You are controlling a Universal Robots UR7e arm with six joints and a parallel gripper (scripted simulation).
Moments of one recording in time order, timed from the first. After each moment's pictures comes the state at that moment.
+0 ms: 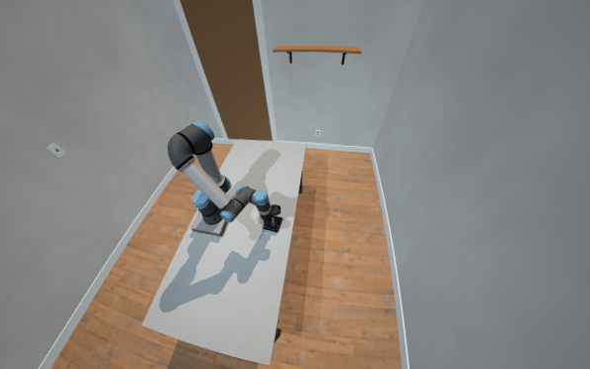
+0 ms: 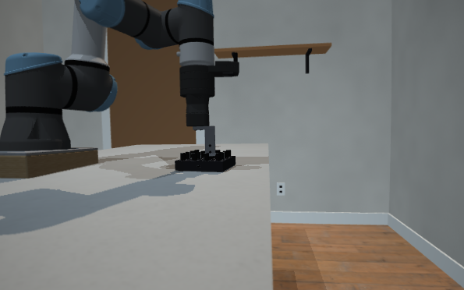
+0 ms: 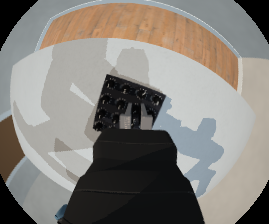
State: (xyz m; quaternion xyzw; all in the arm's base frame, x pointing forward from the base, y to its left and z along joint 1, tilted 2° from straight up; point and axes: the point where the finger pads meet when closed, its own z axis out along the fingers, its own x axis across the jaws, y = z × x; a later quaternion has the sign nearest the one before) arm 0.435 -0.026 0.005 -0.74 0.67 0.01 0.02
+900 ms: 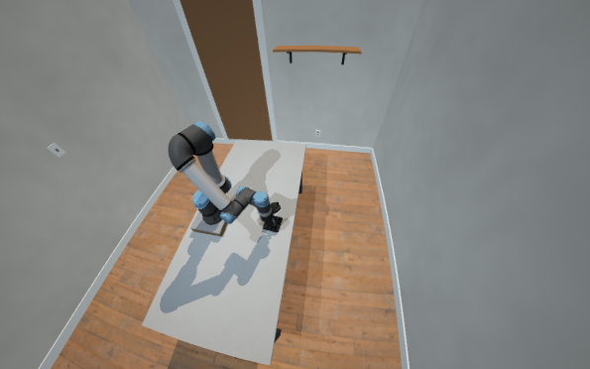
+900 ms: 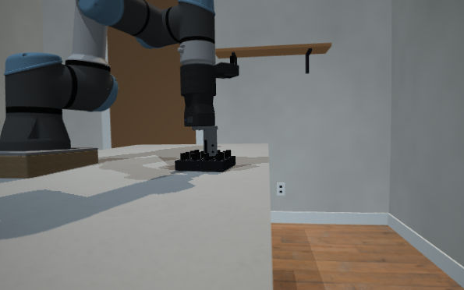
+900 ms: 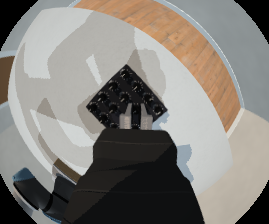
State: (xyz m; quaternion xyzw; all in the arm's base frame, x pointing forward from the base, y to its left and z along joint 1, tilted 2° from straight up) arm 0.435 -0.026 0.005 -0.88 0.47 0.00 0.02
